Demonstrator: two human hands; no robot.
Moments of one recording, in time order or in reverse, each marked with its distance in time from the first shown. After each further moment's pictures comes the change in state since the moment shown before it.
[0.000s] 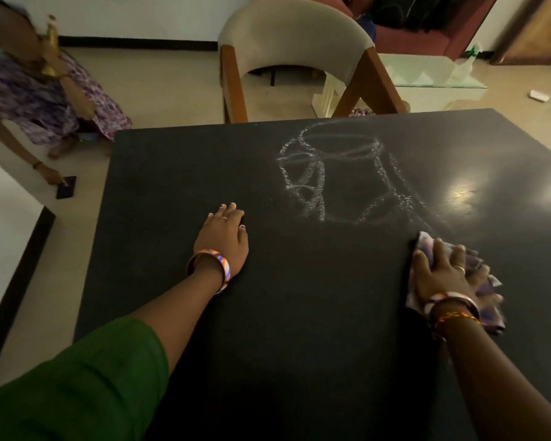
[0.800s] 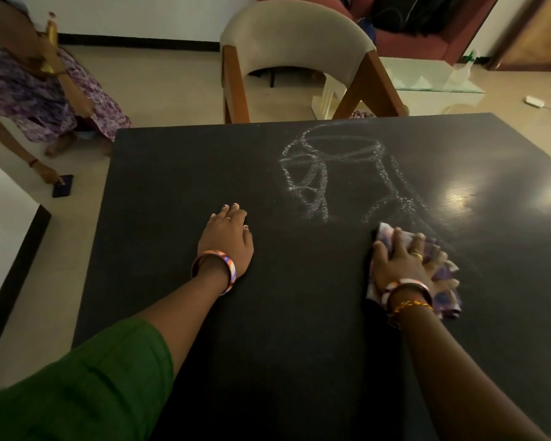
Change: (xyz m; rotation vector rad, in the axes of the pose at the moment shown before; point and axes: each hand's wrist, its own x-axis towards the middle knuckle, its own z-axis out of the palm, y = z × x) left_hand 0.001 0.004 0.003 0.058 0.027 -0.016; right_hand -0.018 -0.056 0.024 -0.036 0.022 -0.093
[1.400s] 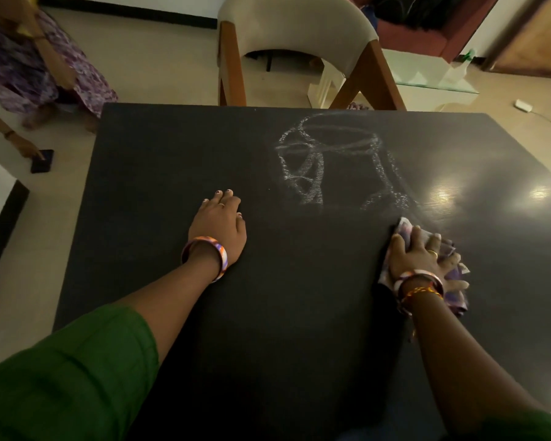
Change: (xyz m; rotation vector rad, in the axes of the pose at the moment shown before) left_hand 0.002 -0.003 0.002 -0.007 0.003 0.007; right_hand 0.022 0.023 -0.015 0.042 0.003 0.147
